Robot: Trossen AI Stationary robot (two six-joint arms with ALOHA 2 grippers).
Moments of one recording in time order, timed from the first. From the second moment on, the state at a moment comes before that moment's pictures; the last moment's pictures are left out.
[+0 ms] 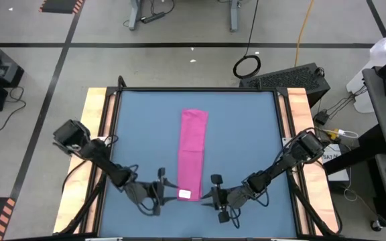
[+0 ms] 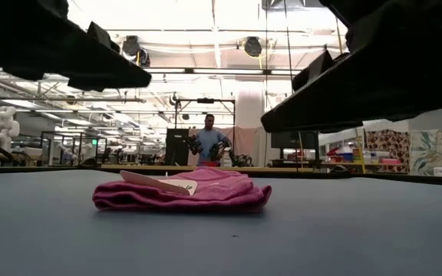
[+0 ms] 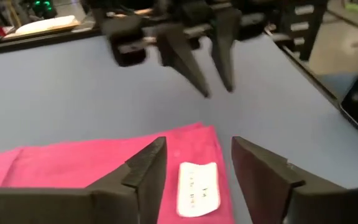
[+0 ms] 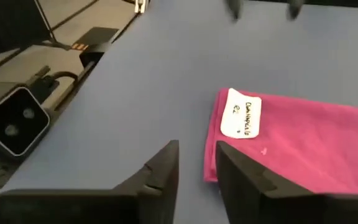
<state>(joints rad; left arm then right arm) -0.69 1.71 0.62 0.67 -0.57 -0.11 0.61 1.93 0.83 0.64 0.37 0.24</state>
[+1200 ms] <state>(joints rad) -0.70 1.81 0.68 0.41 -0.48 0.06 0.61 1.93 0.83 0.58 0.37 0.29</state>
